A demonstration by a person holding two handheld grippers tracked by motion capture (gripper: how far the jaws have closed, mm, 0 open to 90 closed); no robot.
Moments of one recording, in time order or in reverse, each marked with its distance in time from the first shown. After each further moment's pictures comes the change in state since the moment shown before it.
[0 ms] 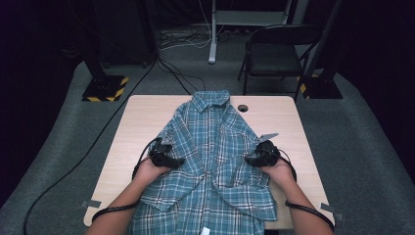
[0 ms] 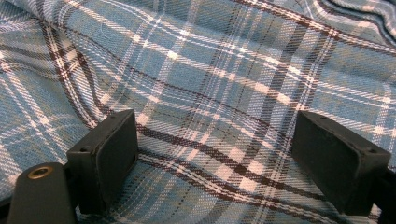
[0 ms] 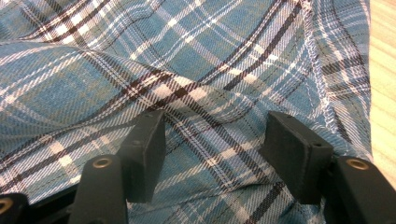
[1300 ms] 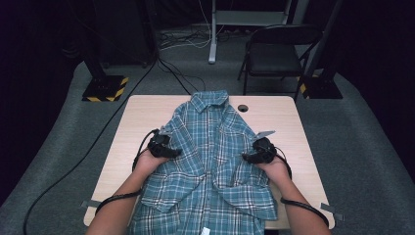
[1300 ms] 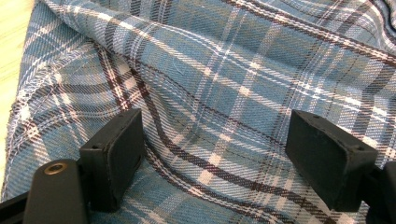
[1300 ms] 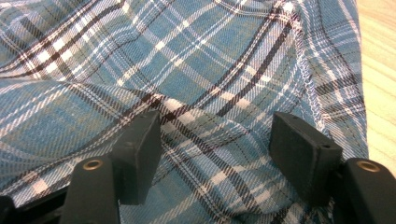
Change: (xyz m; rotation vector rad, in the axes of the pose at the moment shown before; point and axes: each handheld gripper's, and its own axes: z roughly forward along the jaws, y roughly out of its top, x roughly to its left) left arm 0.033 0.014 0.011 -0.006 0.024 -0.046; right arm 0.000 0.011 0.010 -0.021 -0.032 0.028
